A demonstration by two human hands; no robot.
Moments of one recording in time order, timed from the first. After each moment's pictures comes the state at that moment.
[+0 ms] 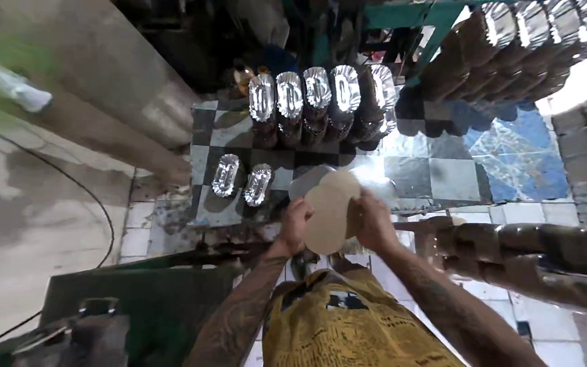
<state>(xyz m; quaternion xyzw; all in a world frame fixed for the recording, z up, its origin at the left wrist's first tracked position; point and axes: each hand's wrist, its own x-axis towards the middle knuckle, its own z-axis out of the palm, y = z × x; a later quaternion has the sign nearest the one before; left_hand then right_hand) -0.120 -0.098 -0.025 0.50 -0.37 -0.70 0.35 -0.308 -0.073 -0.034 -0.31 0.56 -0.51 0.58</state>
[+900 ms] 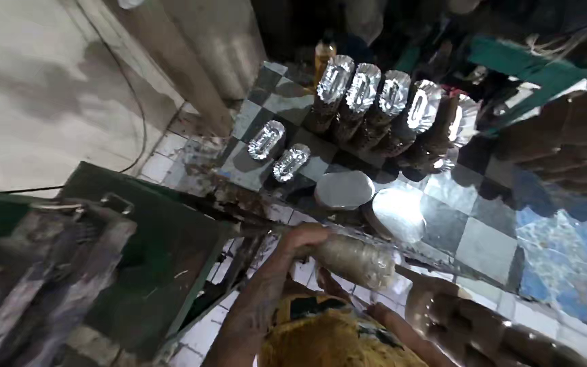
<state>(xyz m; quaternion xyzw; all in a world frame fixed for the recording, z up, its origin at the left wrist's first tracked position) -0.118 -0.092 -0.107 0.59 -0.56 -0.57 -0.09 -0.451 0.048 -0.145 -0.70 0.43 0.19 0.53</state>
